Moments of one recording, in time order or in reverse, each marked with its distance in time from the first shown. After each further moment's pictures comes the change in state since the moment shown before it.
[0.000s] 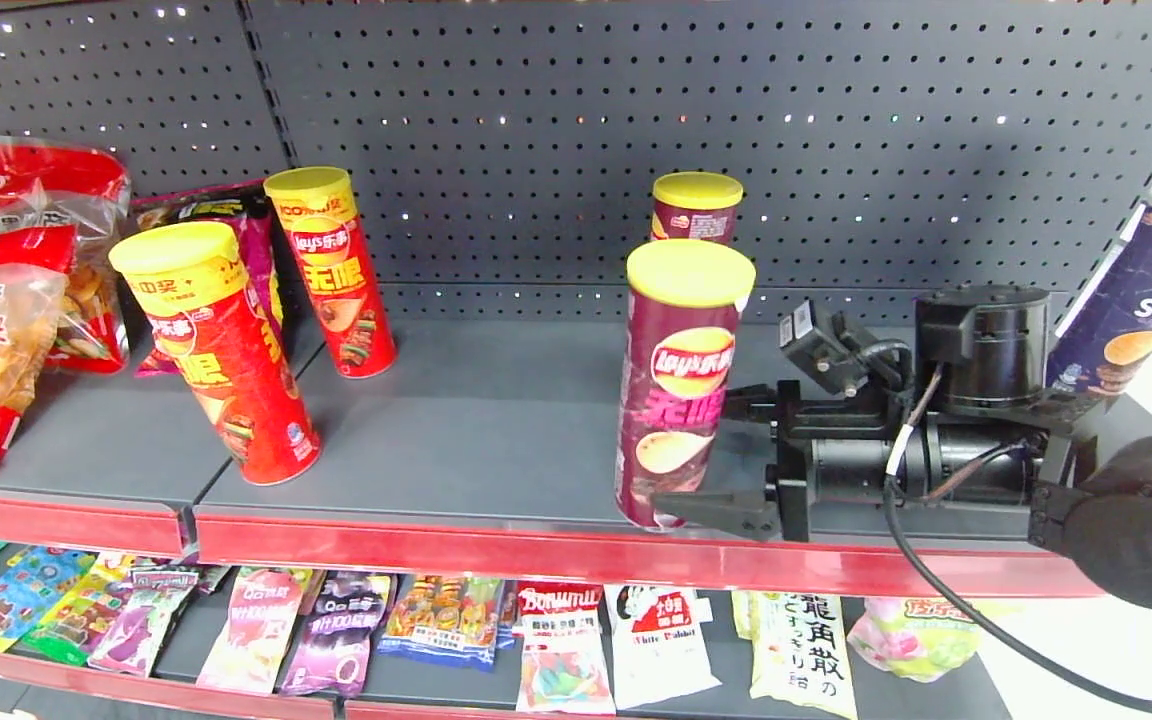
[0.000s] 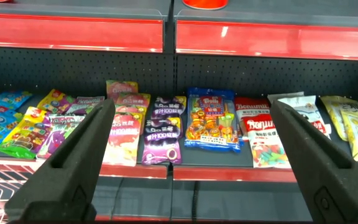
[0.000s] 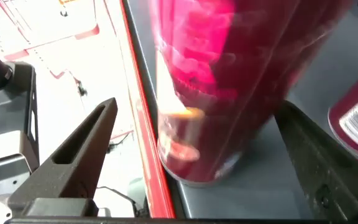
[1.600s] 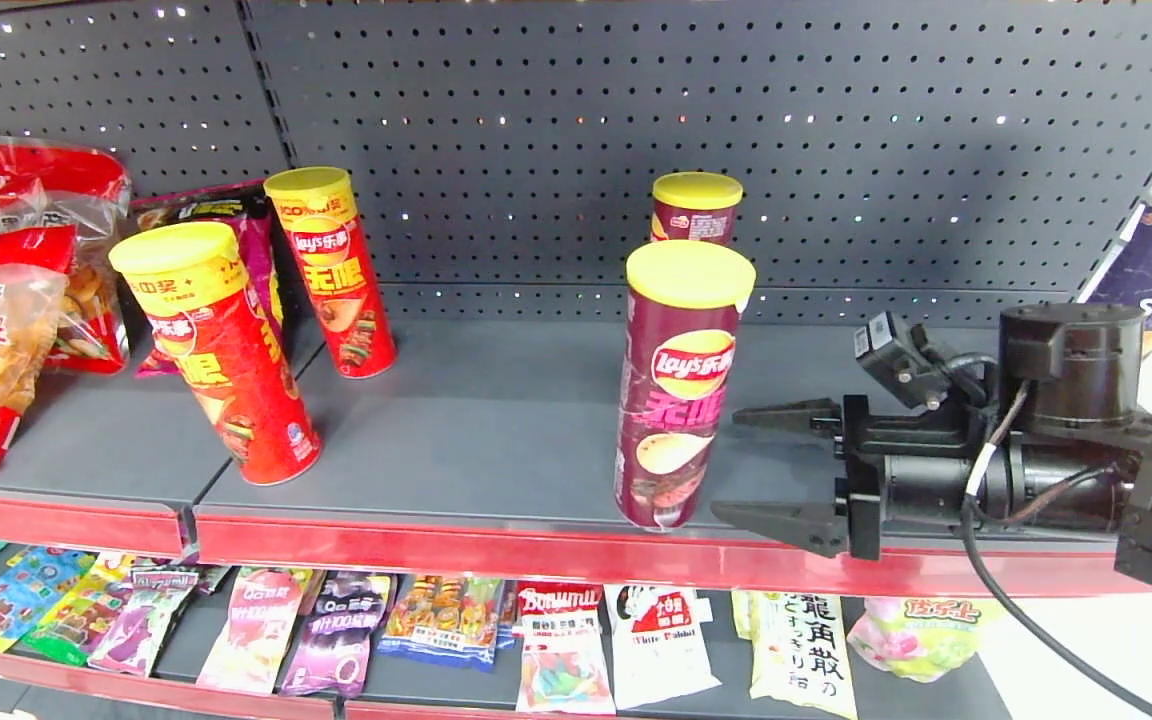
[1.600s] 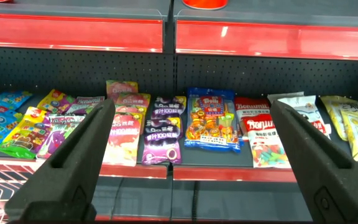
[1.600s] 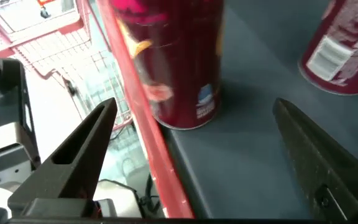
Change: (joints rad) left arm 0.000 0.000 0.000 0.000 0.000 0.000; right arm -0.094 -0.095 0.110 -0.001 0.040 0.008
